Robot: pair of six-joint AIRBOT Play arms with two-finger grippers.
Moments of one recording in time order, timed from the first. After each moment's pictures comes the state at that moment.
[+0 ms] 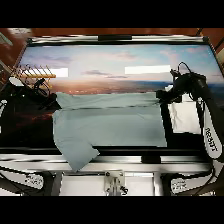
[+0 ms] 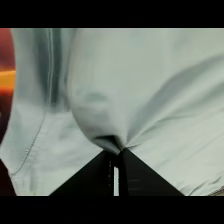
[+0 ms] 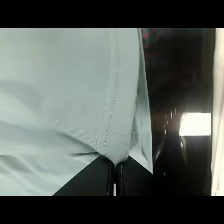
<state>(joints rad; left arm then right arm) 0.22 -1.67 1.34 1.03 -1.36 -1.36 -0.06 -1.64 1.37 1.79 -1.16 -1.60</state>
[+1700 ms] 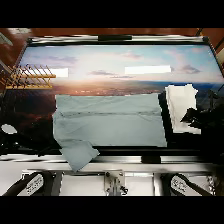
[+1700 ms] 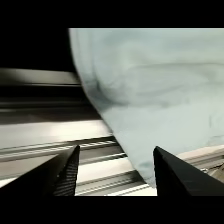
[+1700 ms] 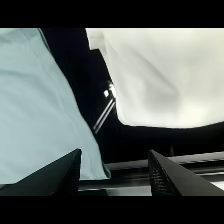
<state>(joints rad) 0.38 -1.02 0.45 1.09 -1.34 -1.27 -0.46 -1.23 1.04 1.84 -1.39 -1.74</state>
